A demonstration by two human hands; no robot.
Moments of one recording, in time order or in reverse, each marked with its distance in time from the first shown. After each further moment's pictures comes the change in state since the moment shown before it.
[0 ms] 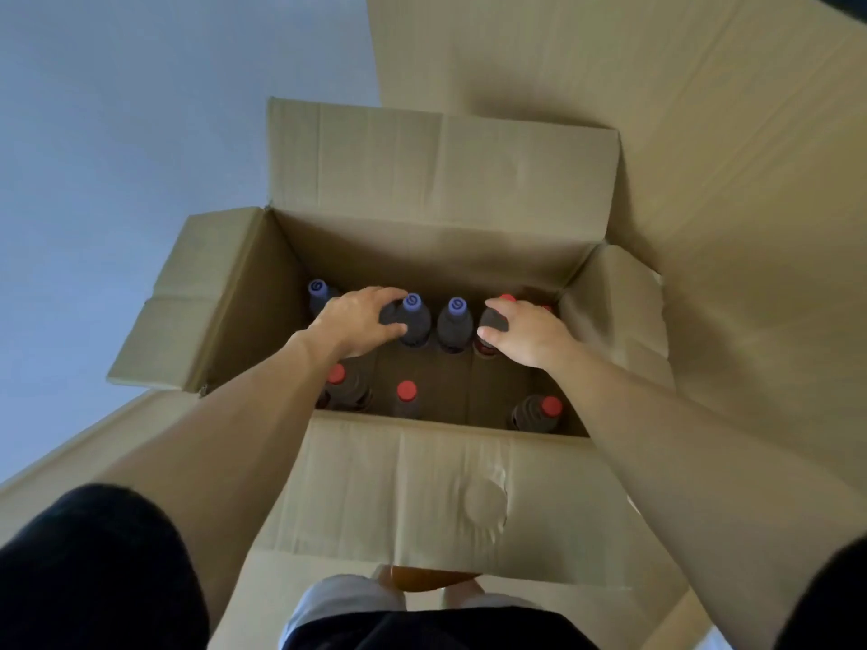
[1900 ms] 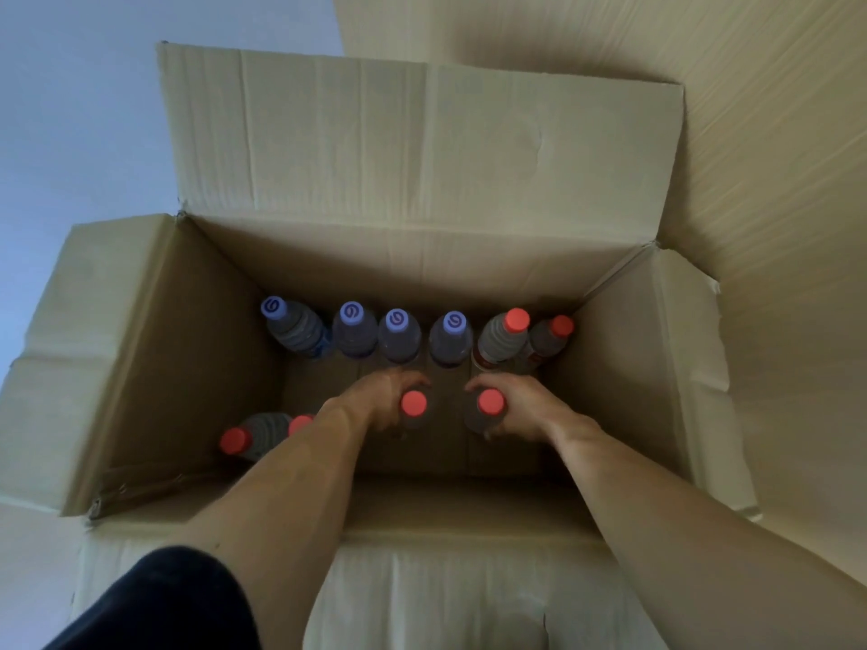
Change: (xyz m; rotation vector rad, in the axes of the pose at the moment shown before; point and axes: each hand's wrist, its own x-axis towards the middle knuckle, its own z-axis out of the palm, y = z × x) left_hand 0.078 -0.019 0.110 -0.046 -0.456 0.049; right_hand 0.051 0.030 0.086 0.232 -0.249 -0.063
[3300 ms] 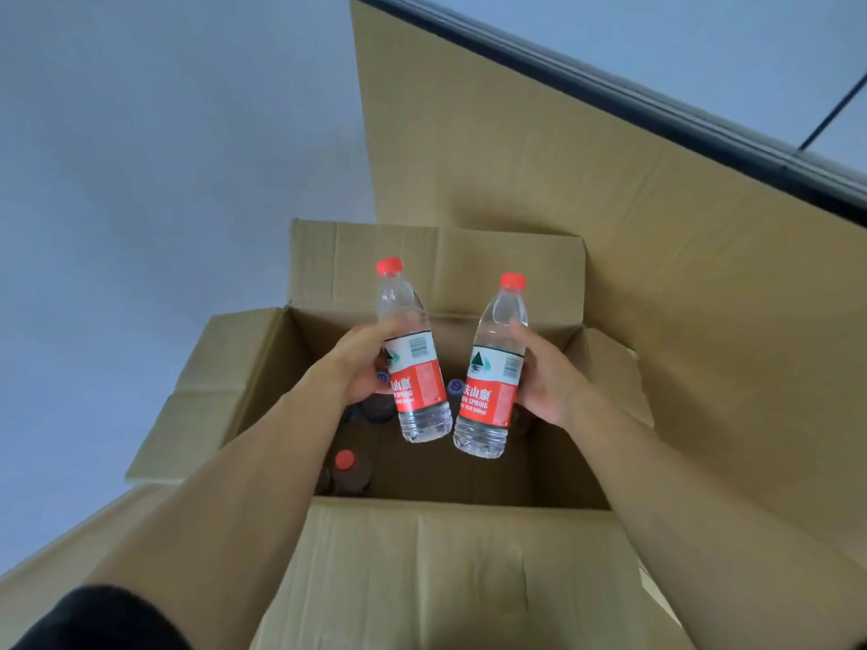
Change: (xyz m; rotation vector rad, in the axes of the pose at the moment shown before) left_hand -0.151 0.064 -0.123 -1.432 0.342 0.024; right_hand -0.097 -0.083 -0.095 1.474 0.202 -0.133
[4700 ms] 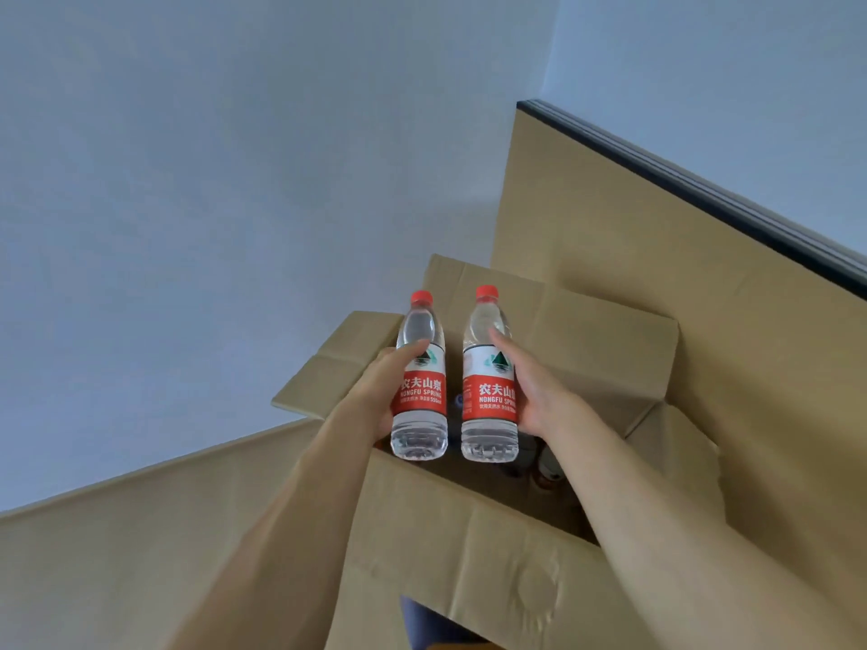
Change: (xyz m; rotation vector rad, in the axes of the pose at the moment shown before) left_hand -0.134 -0.034 -0.039 -0.368 0.279 0.150; right_hand -0.039 0.002 0.125 -0.236 -0.305 0.176
